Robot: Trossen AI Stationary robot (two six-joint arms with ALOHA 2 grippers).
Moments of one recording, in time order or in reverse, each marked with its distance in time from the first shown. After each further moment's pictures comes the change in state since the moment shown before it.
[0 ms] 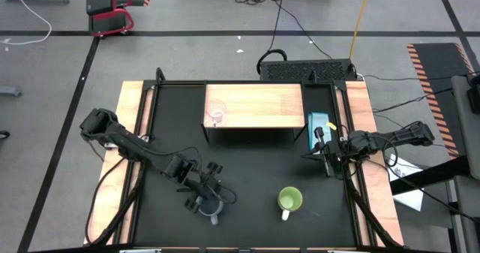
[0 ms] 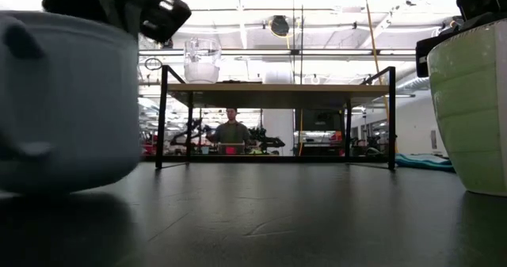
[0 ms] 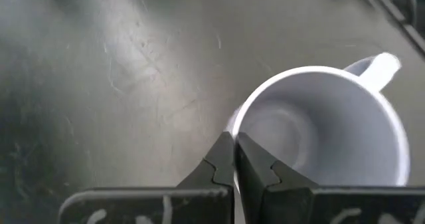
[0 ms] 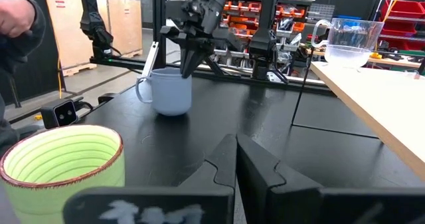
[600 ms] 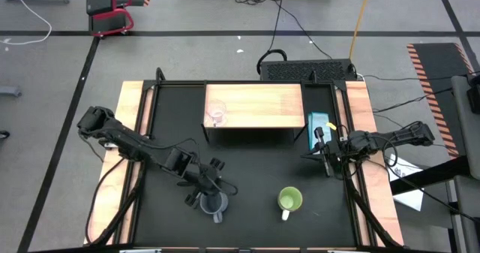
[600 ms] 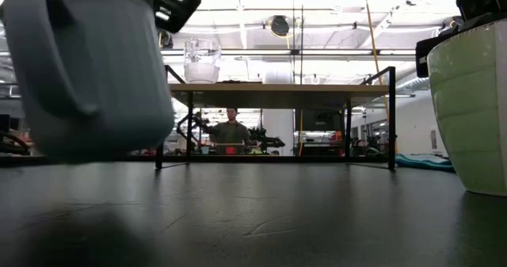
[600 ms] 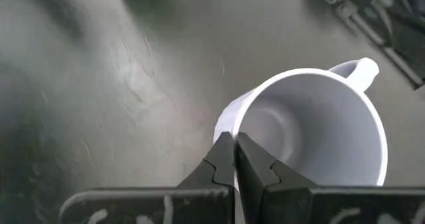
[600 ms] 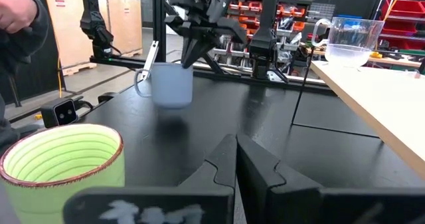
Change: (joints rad) left arm 0.047 -0.046 -0.001 0.028 0.071 0.071; right arm 0.000 0.002 0.000 0.000 0.000 0.000
